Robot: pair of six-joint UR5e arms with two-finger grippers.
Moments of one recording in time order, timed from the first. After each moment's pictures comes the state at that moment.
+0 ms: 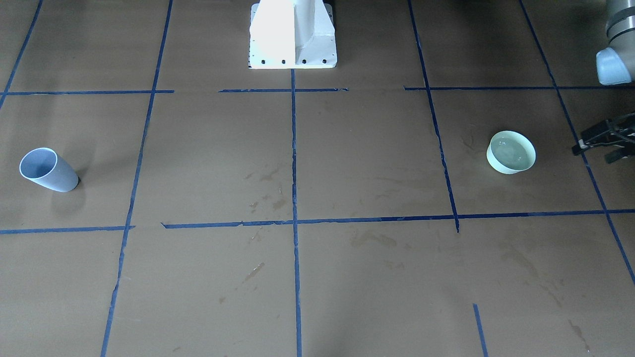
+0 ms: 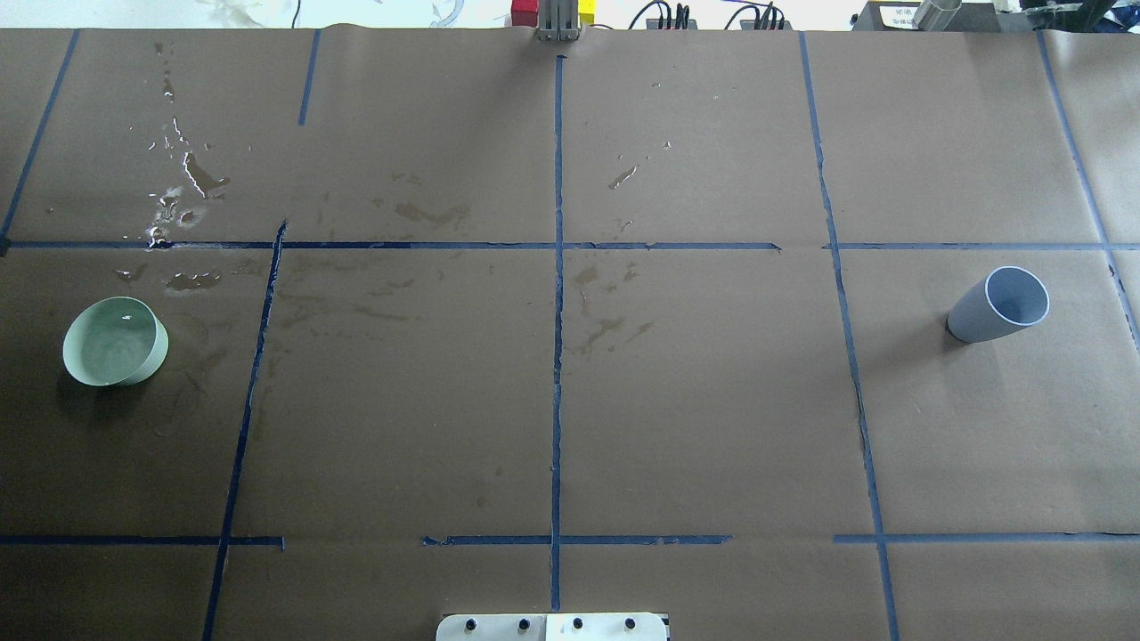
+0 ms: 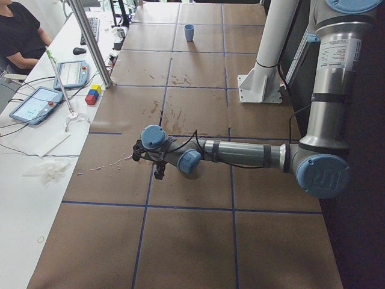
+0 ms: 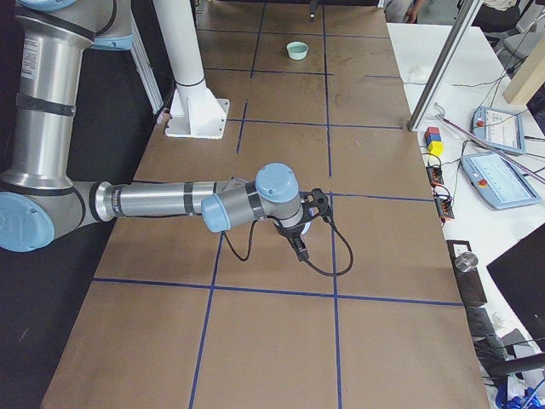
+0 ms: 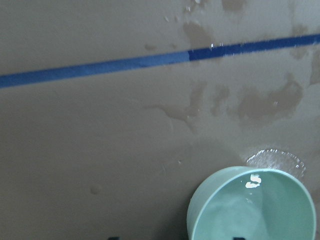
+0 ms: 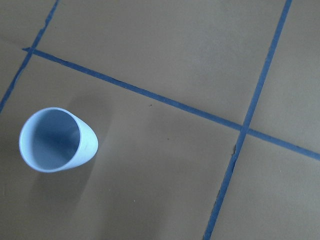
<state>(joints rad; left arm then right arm) -1.38 -1.61 -1.55 -1.97 -2.51 -0.29 1.51 -1.78 1.85 -1.35 2.40 -0.10</state>
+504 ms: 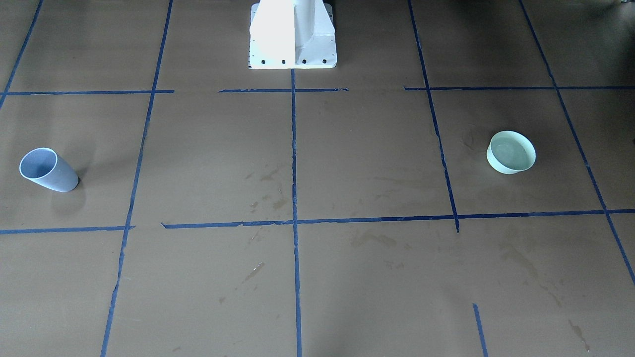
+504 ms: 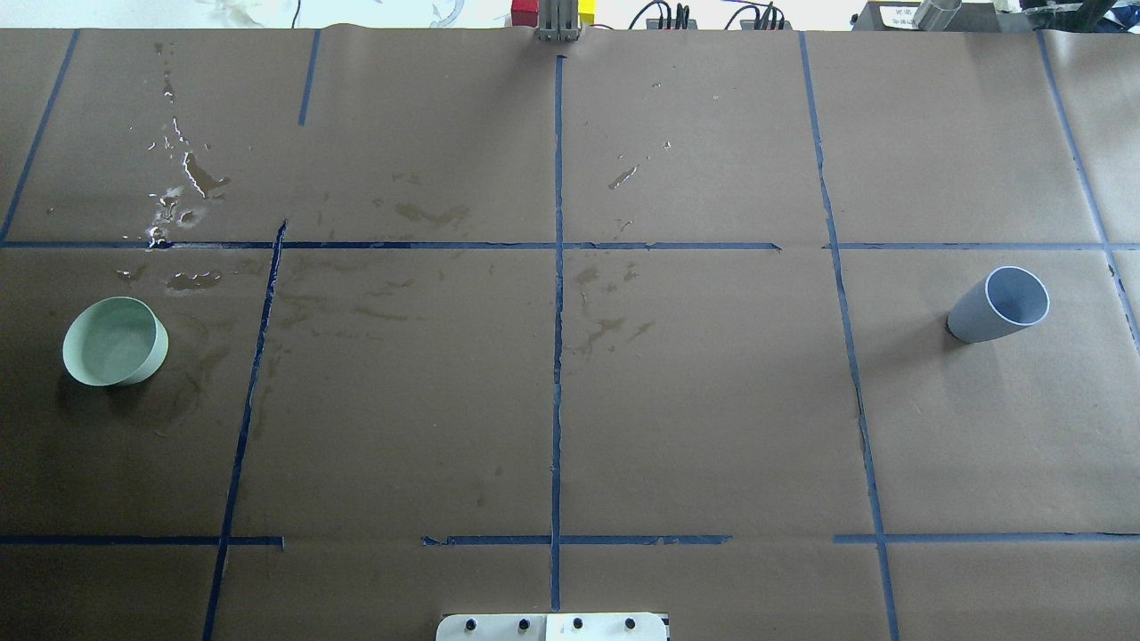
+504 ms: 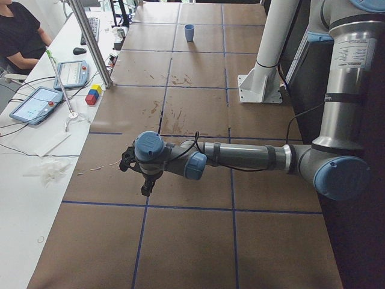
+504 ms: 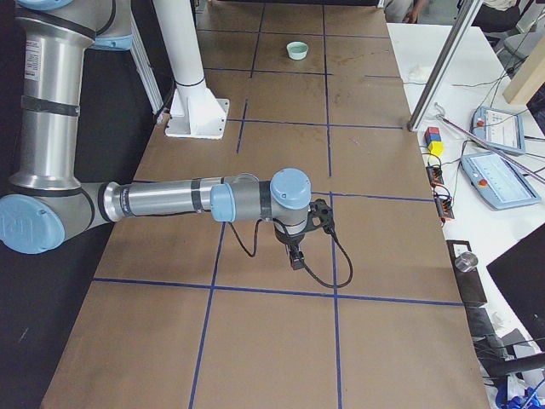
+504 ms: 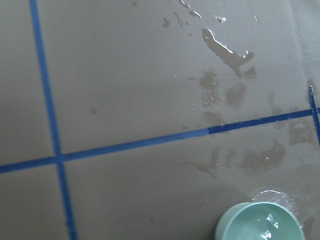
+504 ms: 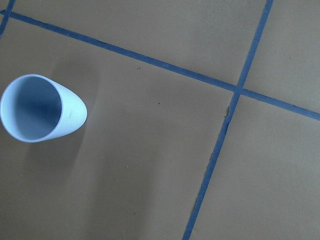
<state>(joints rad) -1.57 -1.61 -1.56 -1.75 -2.44 0.10 1.53 -1.72 1.85 -1.60 2.40 -0.24</state>
